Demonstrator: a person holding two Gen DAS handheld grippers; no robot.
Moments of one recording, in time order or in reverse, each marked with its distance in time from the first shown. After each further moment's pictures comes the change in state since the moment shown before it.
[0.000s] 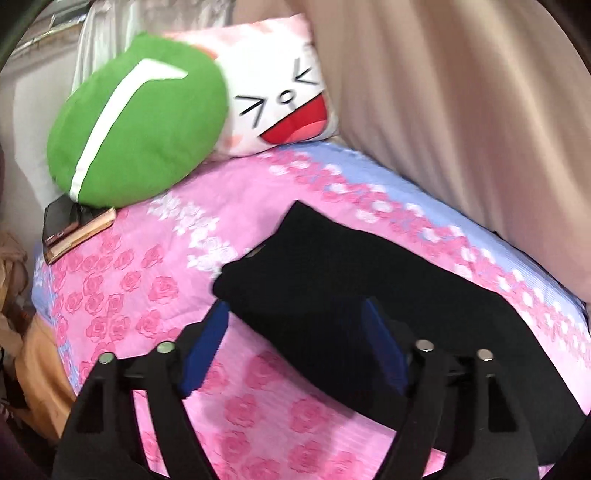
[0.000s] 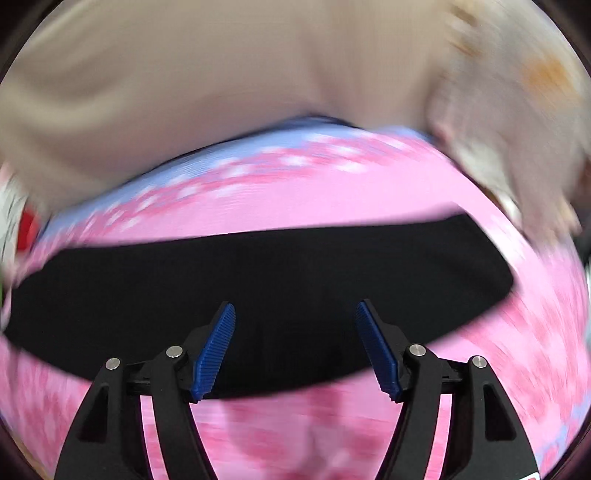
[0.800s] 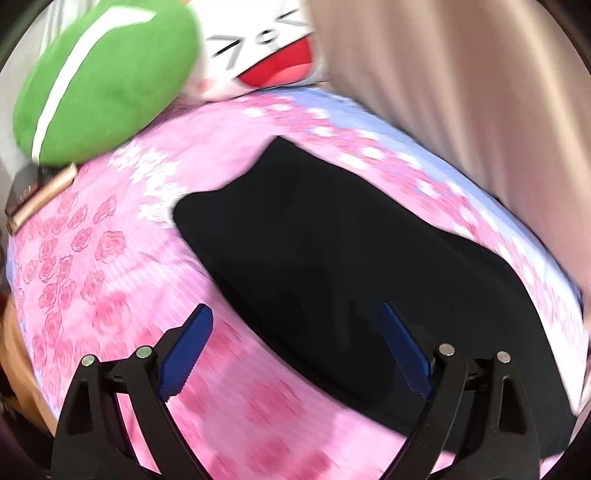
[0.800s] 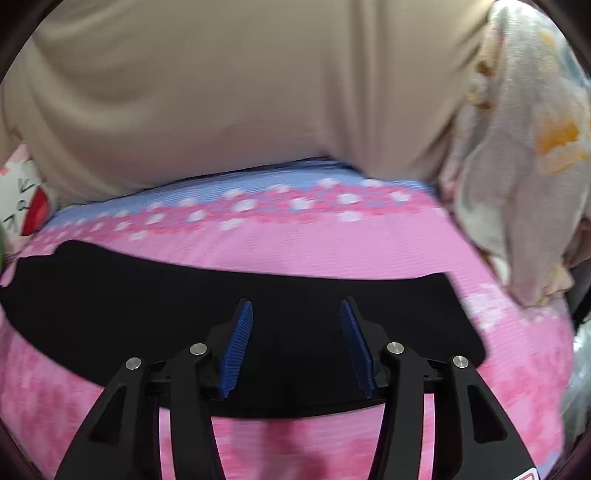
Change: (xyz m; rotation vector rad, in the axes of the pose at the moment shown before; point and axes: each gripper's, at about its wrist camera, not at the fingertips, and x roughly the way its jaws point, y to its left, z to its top) left arm 0.057 0.000 -0.011 -0.061 0.199 -0.033; right arm -0.022 0.024 0.022 -0.224 -0.110 0.071
